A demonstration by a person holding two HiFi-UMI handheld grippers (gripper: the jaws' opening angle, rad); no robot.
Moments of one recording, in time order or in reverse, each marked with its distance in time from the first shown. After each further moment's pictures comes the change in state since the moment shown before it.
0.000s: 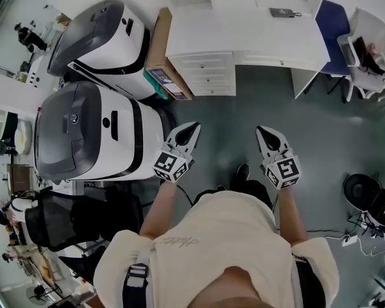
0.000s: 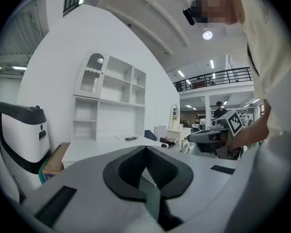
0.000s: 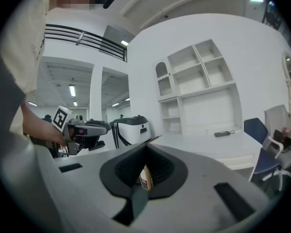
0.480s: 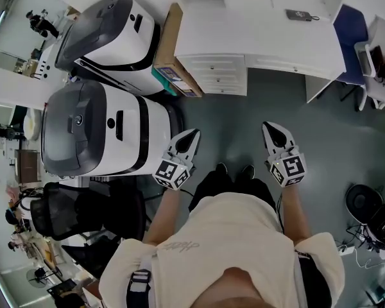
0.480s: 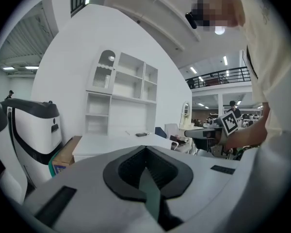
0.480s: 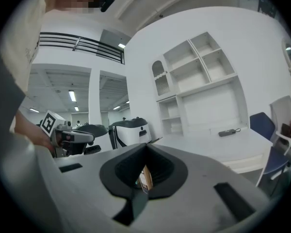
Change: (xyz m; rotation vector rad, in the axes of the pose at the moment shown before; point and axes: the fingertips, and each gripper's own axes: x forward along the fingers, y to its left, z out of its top) left arm 0.017 0.028 -0.007 -0.059 0.047 0.133; right arm 0.053 -0.057 0.013 0.050 -0.016 0.043
